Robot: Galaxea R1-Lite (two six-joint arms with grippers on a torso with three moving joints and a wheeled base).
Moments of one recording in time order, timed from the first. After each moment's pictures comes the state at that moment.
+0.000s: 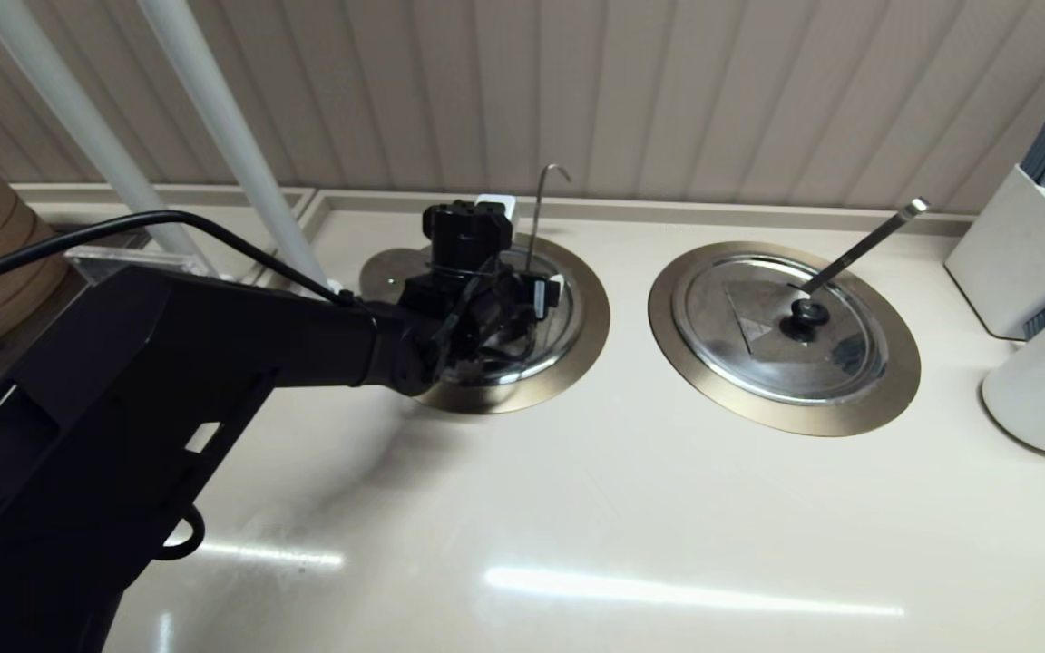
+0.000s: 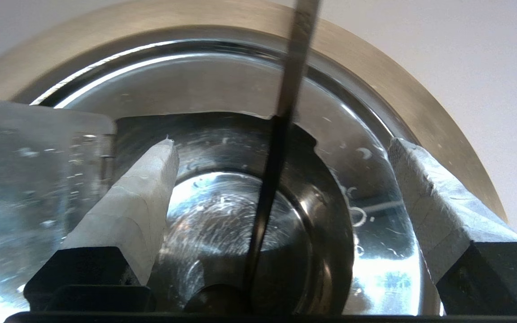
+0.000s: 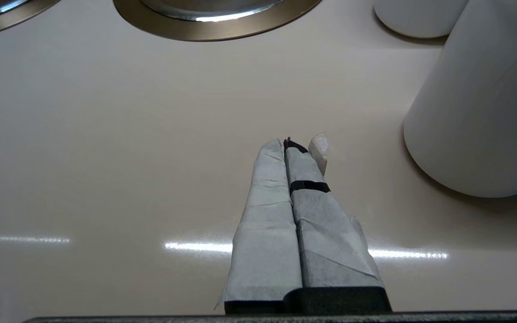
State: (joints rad) left arm -0.58 2.26 -1.74 -0.40 0.26 -0.04; right arm 0.00 0.00 0.00 -0.02 -0.02 0.04
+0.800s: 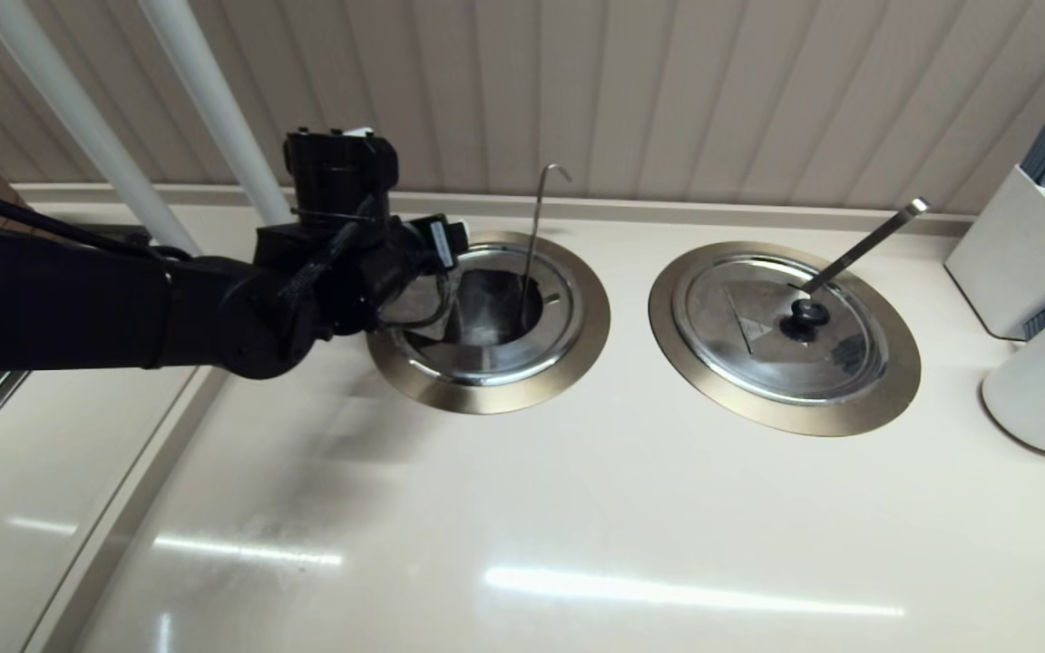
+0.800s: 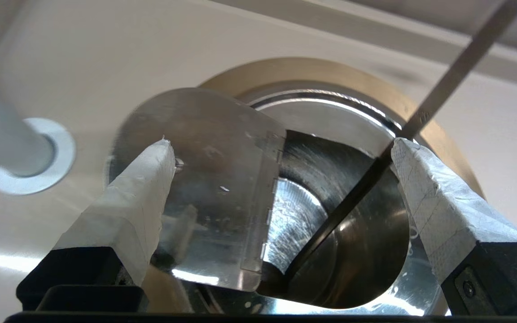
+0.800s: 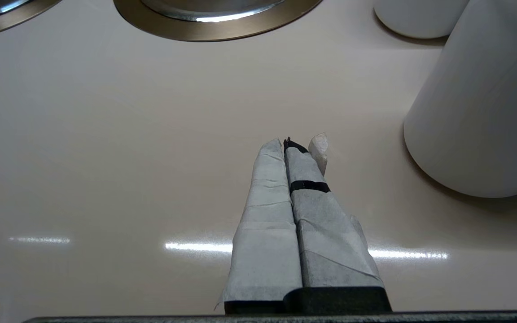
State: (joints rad) left arm -0.50 1.92 -1.45 -0.38 0.44 -0.28; right arm 0.00 0.00 0.00 -0.02 -0.02 0.04
